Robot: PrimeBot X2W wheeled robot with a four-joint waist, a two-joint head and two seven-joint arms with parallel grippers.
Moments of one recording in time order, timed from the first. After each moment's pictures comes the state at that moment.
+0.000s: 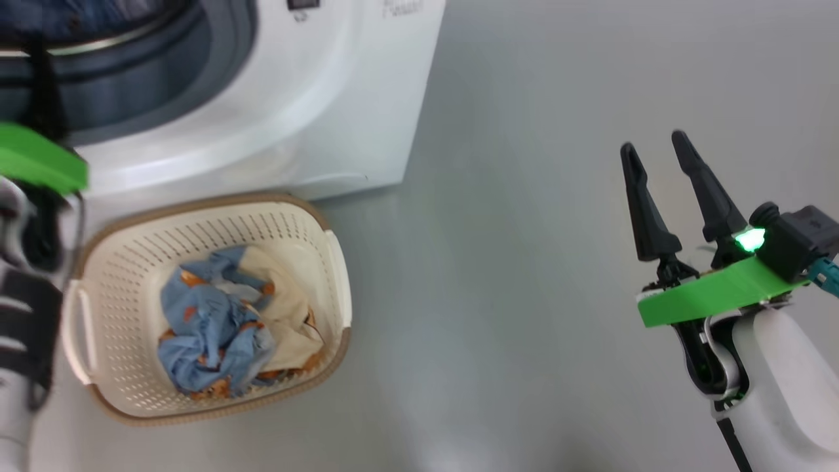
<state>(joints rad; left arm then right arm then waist) -1.08 0.41 -0.41 1.03 -0.87 -0.13 -0.25 -0.41 -0.20 0.20 0.20 0.45 0.13 -0.25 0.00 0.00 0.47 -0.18</state>
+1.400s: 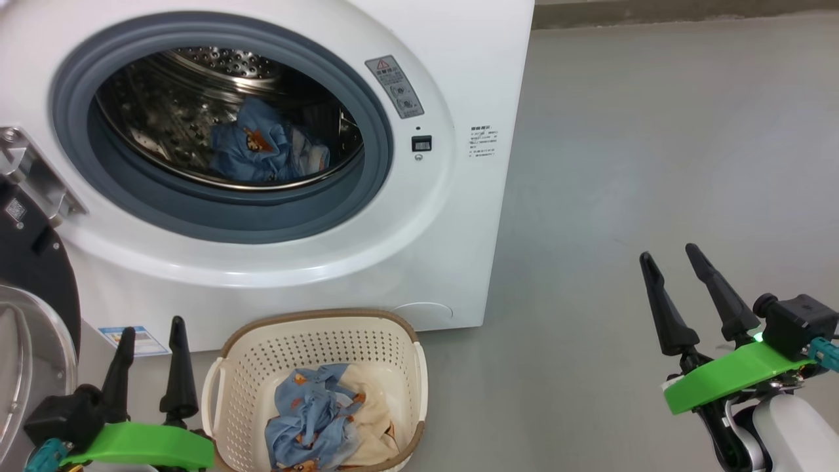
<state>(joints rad) -0.18 0.15 -0.01 0.38 -0.45 -0.11 -0.26 -0.21 -0.28 0.21 0.26 0.50 0.13 -0.25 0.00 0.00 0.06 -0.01</state>
